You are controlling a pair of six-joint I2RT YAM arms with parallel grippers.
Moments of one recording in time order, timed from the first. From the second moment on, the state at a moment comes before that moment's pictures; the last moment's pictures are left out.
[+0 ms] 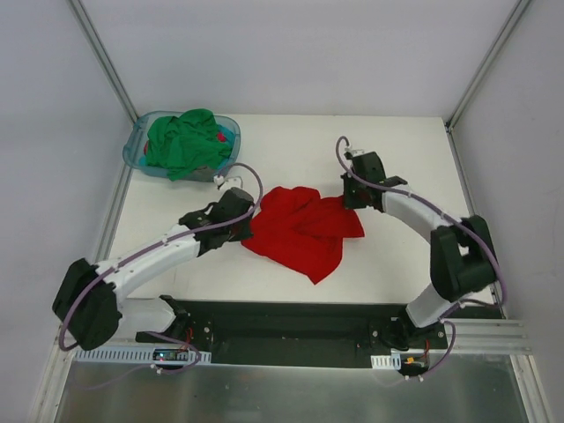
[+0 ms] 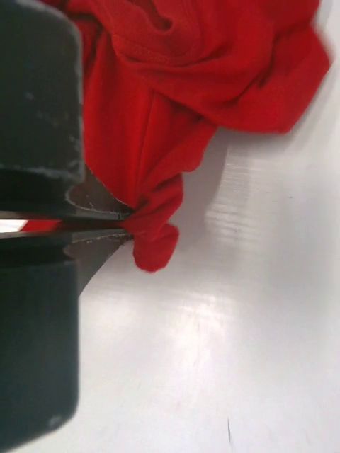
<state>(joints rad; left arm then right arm) -0.72 1.28 0.79 -0.47 -0.26 -0.73 0.39 1.69 1.07 -0.34 -0.02 0.23</state>
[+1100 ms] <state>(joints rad) -0.69 0.72 1.32 -0.55 -0.41 -0.44 0.38 0.86 1.56 -0.91 0.00 0.22</state>
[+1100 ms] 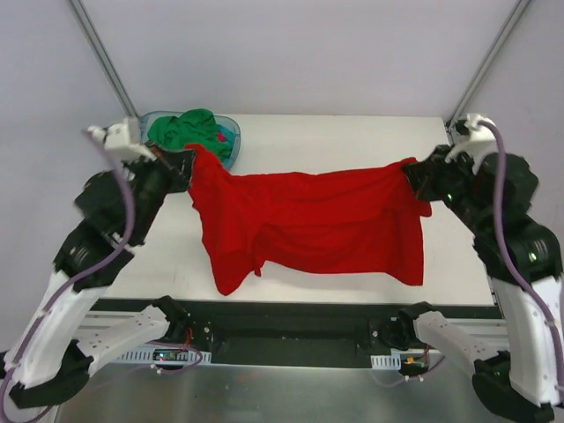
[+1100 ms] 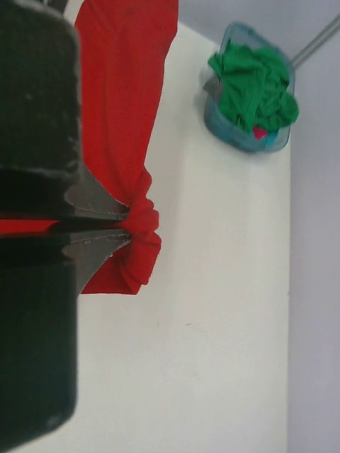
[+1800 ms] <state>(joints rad) -0.40 1.01 1.34 -0.55 -0.16 -0.43 0.08 1.03 1.46 -0.94 -0.11 0.27</state>
